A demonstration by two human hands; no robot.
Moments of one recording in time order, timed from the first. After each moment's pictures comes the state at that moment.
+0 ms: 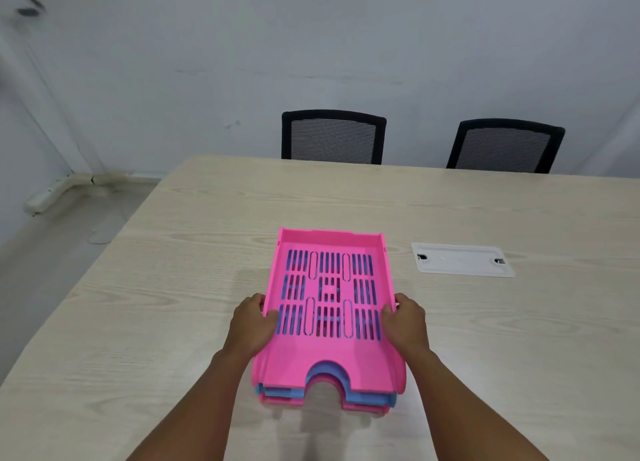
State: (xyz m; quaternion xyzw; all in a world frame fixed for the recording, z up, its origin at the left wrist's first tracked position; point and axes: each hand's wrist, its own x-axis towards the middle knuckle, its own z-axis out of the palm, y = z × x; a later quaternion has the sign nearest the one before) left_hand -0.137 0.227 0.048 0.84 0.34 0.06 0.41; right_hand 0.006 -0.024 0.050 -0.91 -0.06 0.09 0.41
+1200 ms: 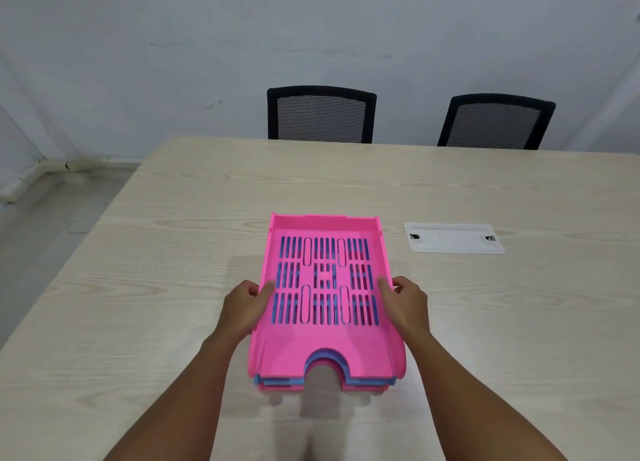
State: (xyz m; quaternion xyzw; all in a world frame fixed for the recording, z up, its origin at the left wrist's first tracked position) left_hand -0.133 0.234 0.050 0.79 0.39 0.01 0.48; right_hand 0.005 -0.029 0.050 -0.89 0.01 0.10 0.44
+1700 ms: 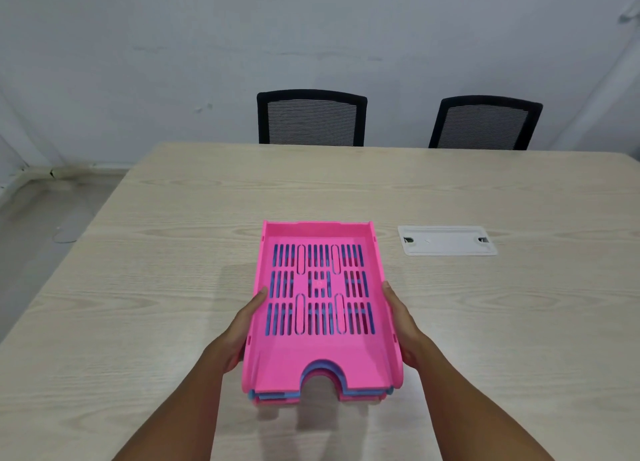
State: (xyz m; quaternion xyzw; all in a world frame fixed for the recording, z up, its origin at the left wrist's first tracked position) left_hand -0.130 0.240 0.021 0.55 0.29 -0.12 0.77; right_hand 0.002 -0.042 0.041 -0.67 0.04 0.38 0.63
